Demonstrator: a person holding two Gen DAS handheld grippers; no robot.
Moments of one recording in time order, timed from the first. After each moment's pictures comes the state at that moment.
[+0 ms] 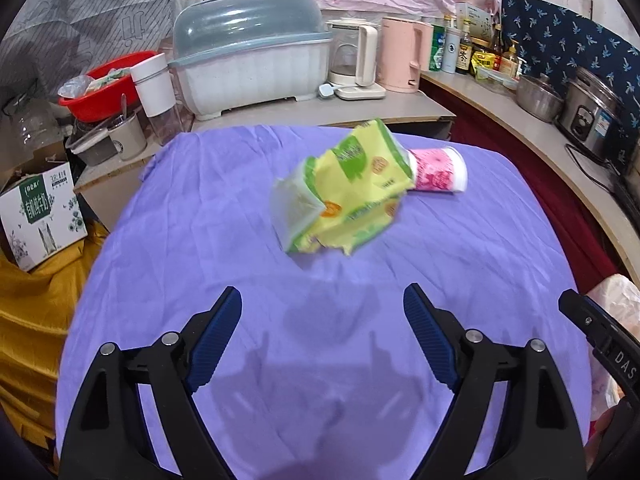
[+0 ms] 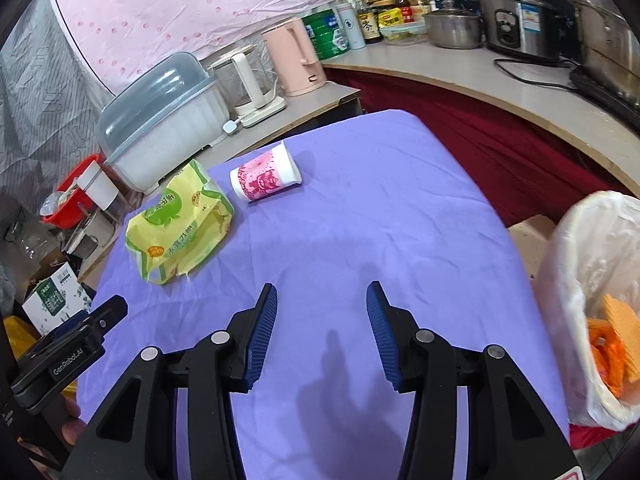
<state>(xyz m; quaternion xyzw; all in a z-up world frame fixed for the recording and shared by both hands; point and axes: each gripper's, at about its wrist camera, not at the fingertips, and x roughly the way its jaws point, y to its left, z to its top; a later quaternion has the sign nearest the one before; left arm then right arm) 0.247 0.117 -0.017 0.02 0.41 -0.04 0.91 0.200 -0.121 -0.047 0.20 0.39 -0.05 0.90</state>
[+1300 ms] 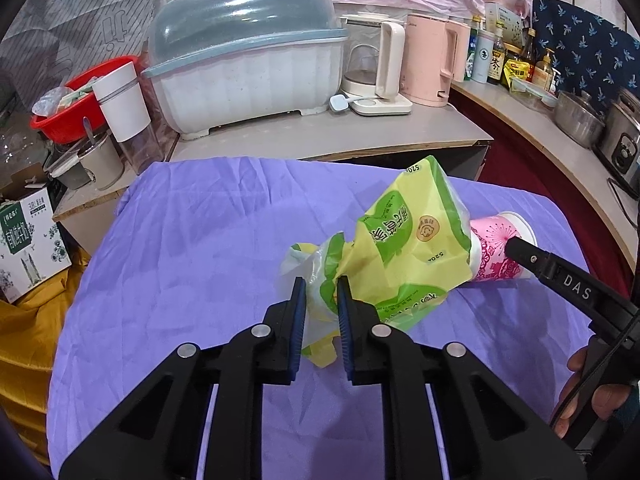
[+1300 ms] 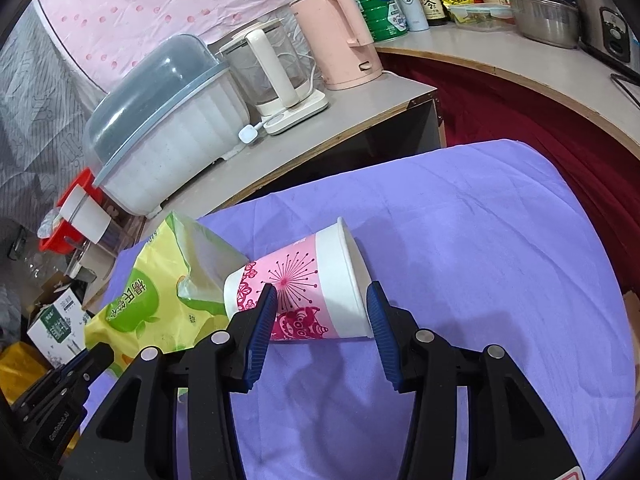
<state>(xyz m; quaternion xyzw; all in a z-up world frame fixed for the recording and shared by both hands) 0.383 0.094 -0.038 0.02 0.41 -0.01 0.91 0.419 -0.131 -0.083 0.20 0.40 0.03 0.90</state>
